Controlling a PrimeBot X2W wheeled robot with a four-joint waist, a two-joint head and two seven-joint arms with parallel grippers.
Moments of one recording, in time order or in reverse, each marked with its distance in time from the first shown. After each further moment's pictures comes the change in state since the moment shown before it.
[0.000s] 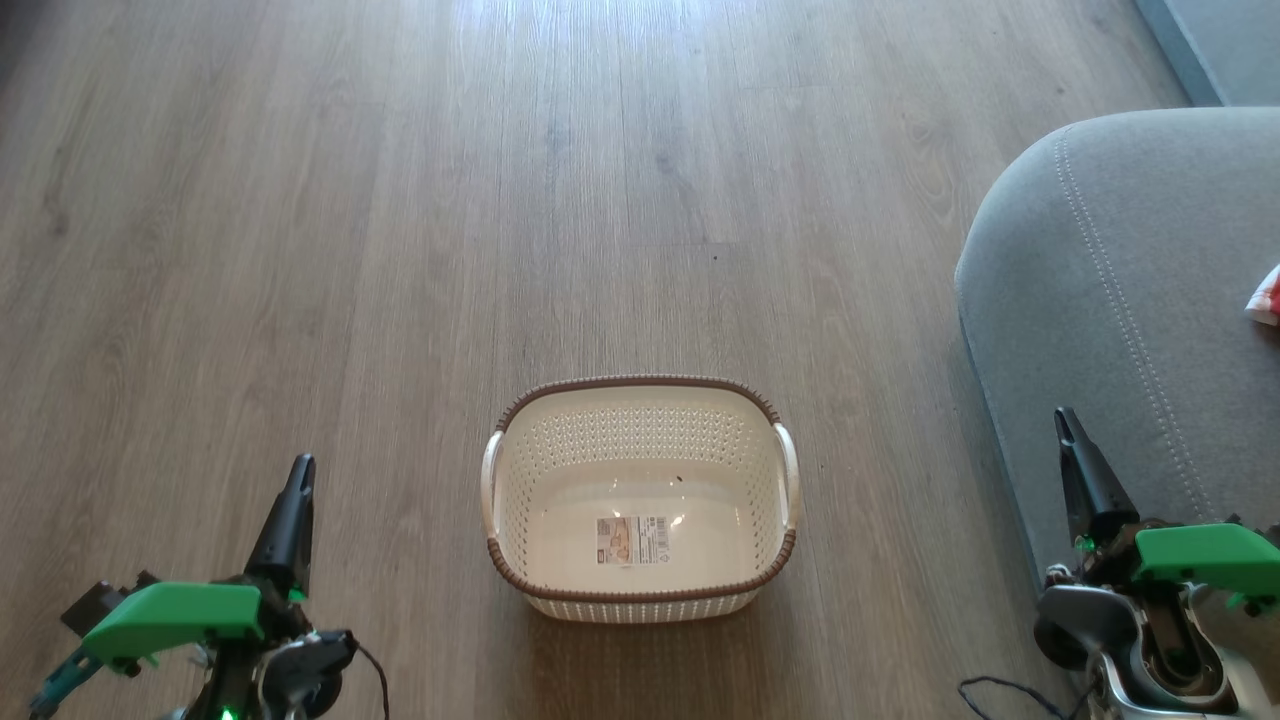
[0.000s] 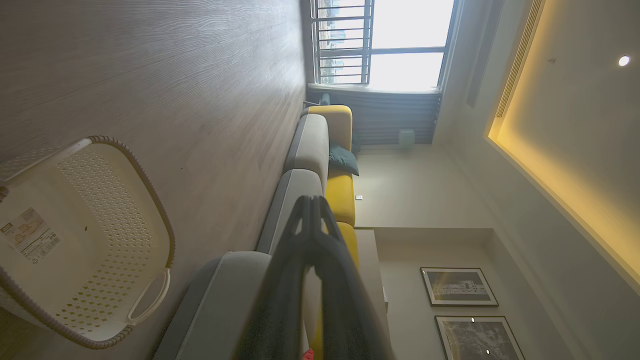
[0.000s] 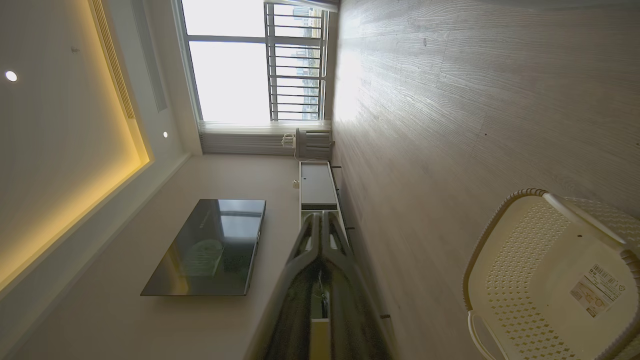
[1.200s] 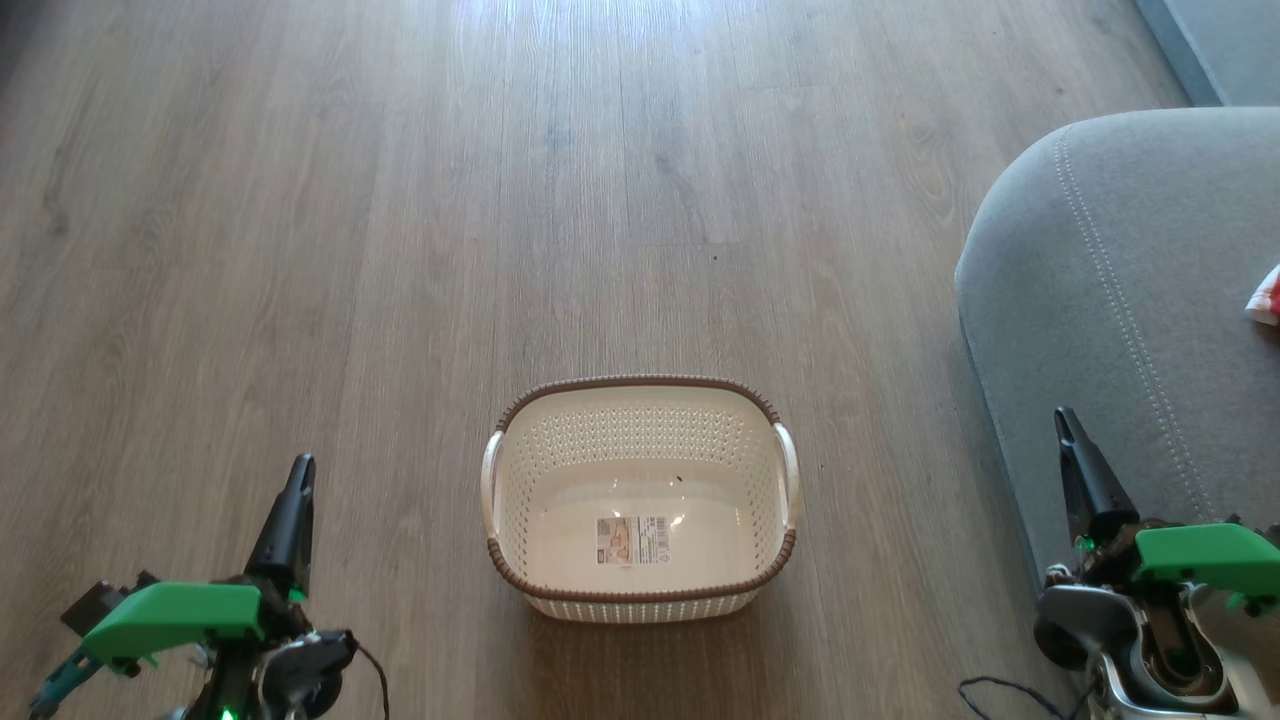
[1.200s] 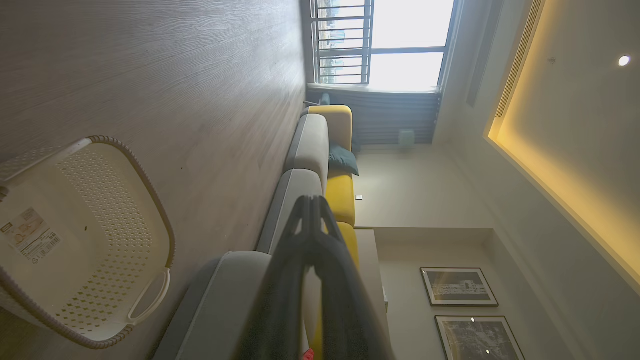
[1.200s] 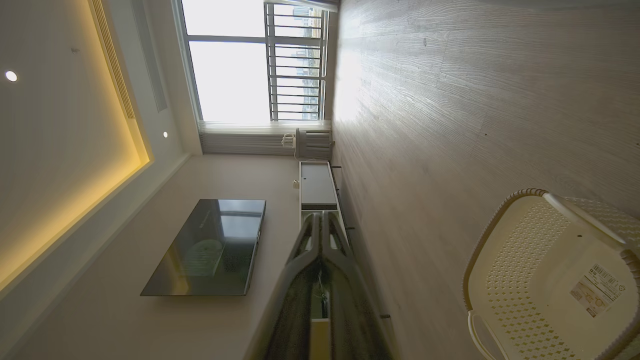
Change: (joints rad) left arm 0.000 0.000 0.000 0.000 0.000 0.000 0.000; right arm 0.000 0.000 0.000 0.000 0.000 0.000 0.000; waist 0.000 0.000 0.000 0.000
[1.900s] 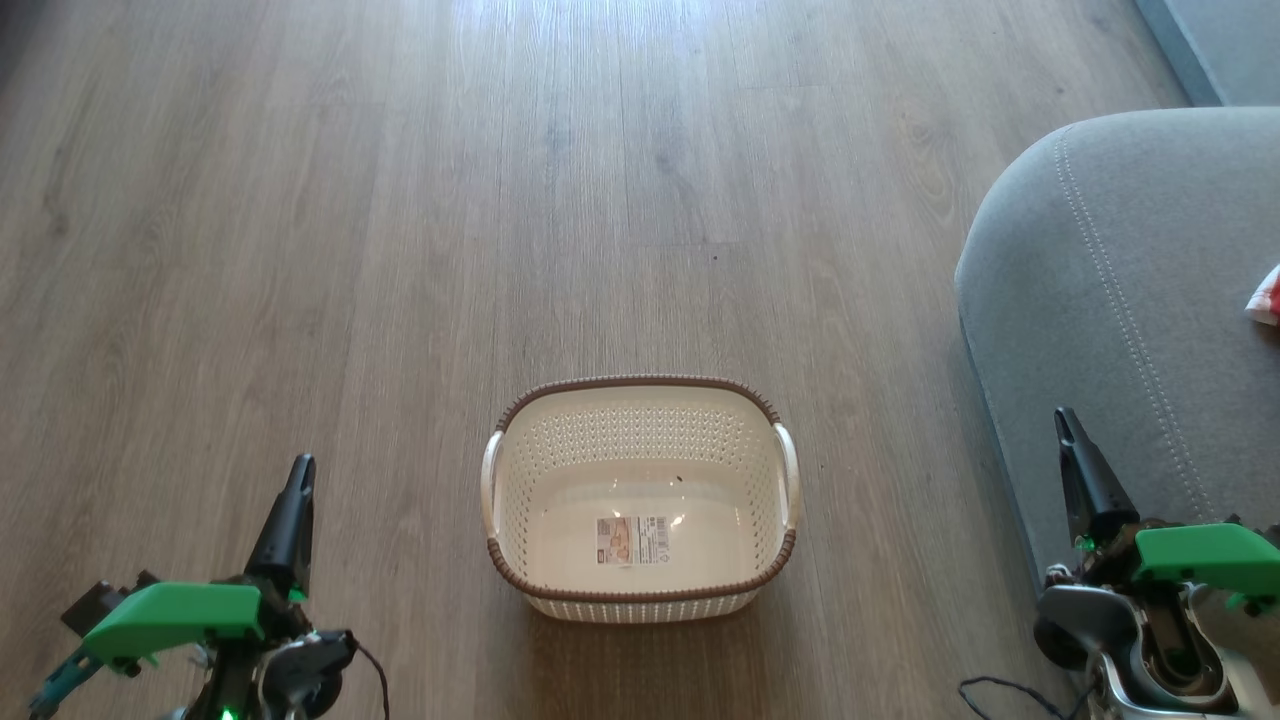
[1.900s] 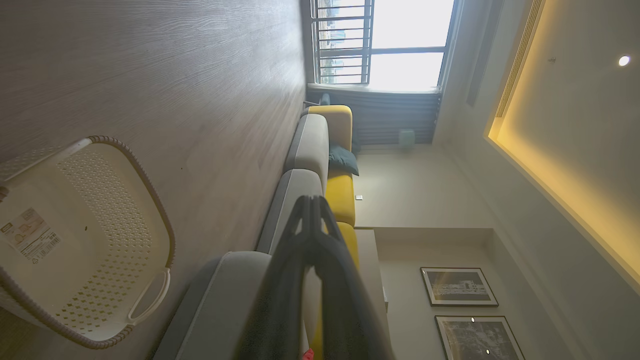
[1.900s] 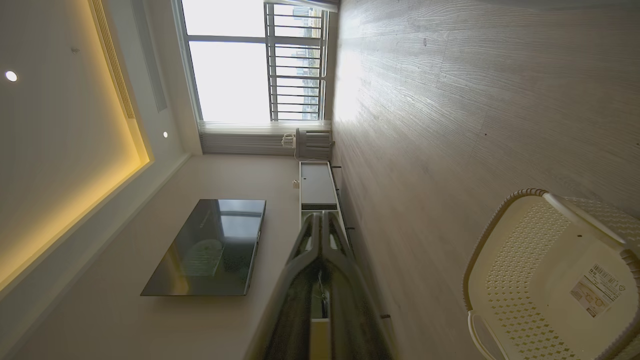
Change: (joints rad) left arm 0.000 0.000 0.000 0.000 0.000 0.000 0.000; right arm 0.000 0.000 0.000 0.000 0.000 0.000 0.000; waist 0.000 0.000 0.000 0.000
